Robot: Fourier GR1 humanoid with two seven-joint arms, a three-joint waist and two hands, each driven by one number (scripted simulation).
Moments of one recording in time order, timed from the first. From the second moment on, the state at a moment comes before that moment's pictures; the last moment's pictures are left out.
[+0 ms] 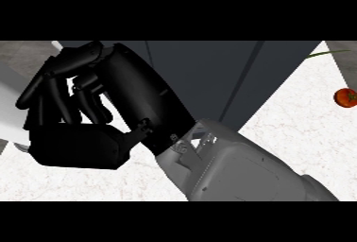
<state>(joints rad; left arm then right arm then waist) 0.50 1.20 -0.21 -1.61 1.27 -0.36 -0.88 -1.06 0.00 0.51 -1.58 -0.26 -0.38 0.48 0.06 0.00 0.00</state>
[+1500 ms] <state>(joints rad) 0.55 1.09 0.00 -1.58 1.23 -0.46 -0.73 -1.26 0.00 0.39 -0.81 -0.81 0.57 0.41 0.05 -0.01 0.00</state>
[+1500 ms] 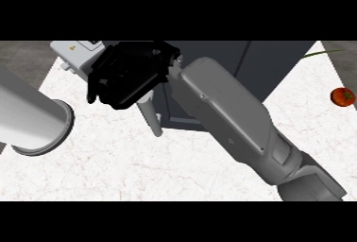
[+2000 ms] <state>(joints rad) 0.51 1.07 0.05 -1.56 1.22 -0.47 -0.67 -1.27 0.00 0.37 -0.74 -0.76 0.63 0.30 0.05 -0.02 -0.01</state>
